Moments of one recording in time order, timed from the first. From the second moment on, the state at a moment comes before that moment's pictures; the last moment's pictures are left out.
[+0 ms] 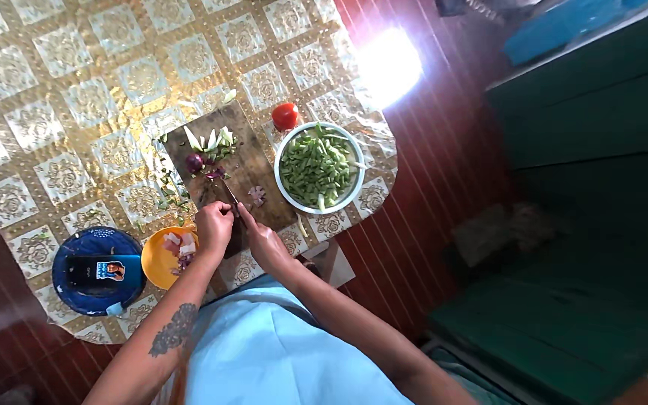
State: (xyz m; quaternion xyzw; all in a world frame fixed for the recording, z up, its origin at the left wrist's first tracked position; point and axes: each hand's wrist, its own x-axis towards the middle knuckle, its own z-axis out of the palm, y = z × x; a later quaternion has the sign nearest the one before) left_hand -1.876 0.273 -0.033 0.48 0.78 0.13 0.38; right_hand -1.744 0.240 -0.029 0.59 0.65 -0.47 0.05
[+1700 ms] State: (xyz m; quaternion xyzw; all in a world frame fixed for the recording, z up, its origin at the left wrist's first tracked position) left_hand -1.928 0.346 -0.078 0.98 0.09 0.13 0.15; right_hand -1.621 0.181 0.008 0.59 0.70 -0.41 -0.03
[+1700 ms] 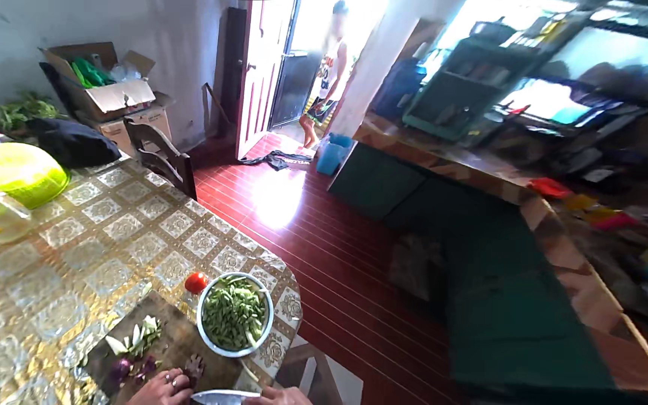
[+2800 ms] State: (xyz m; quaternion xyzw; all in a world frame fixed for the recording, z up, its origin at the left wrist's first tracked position) left_hand -1.891 0.258 -0.057 0.67 0.65 0.17 0.32; right_hand -1.701 0.207 -0.021 0.61 0.63 -0.47 -0.06
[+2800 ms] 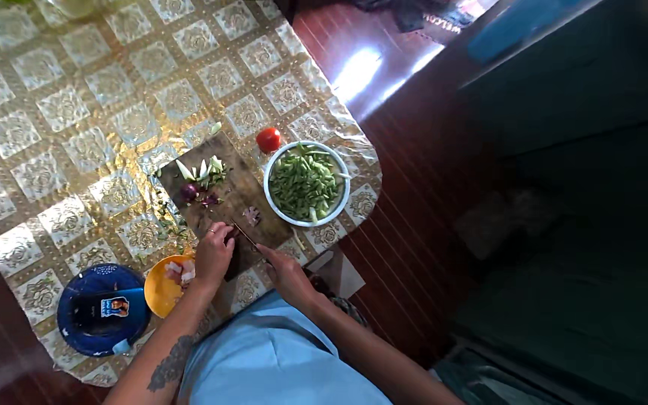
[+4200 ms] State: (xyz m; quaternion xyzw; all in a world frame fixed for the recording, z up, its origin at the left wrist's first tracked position) left_hand -1.899 0.260 -0.061 0.70 0.63 0.13 0.30; right_hand -1.722 0.219 -0.001 0.58 0.67 -0.45 0.09
